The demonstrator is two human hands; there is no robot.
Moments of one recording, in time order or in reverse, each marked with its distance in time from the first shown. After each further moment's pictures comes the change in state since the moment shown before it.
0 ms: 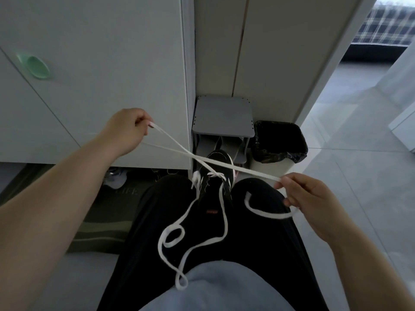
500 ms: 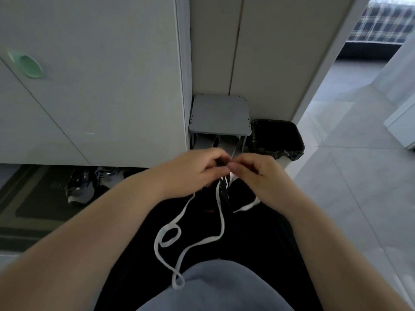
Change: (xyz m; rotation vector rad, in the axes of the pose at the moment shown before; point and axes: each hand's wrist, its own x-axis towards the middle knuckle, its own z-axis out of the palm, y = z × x) left_hand -0.069 0.096 0.035 -0.140 -0.609 0.366; right_hand 0.022 -0.043 0.054 -0.255 -0.205 -0.271
